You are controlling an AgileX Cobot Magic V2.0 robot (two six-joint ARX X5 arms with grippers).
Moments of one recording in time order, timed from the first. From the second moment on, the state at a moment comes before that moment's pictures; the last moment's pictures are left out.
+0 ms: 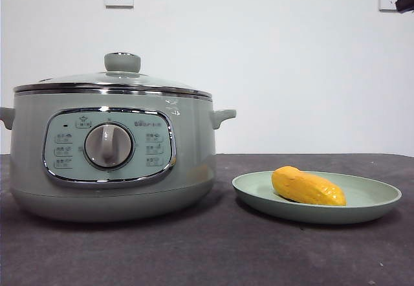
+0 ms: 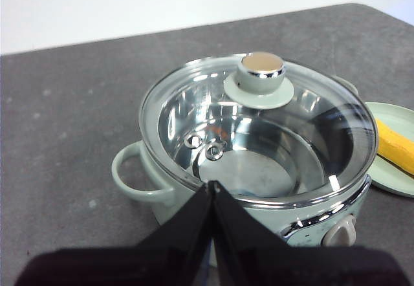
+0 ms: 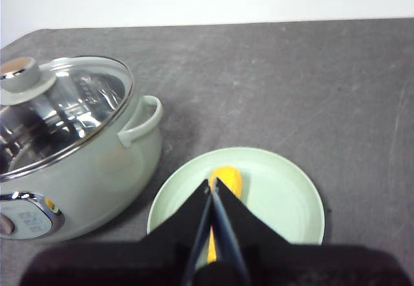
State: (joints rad) left arm -0.48 0.35 0.59 -0.57 -0.15 -0.09; right arm 0.50 0.49 0.53 -0.35 0.08 0.16
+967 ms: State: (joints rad) left arm -0.33 0.18 0.54 -0.54 -0.15 0.01; right arm 0.50 0.50 0.53 -0.36 0.08 0.18
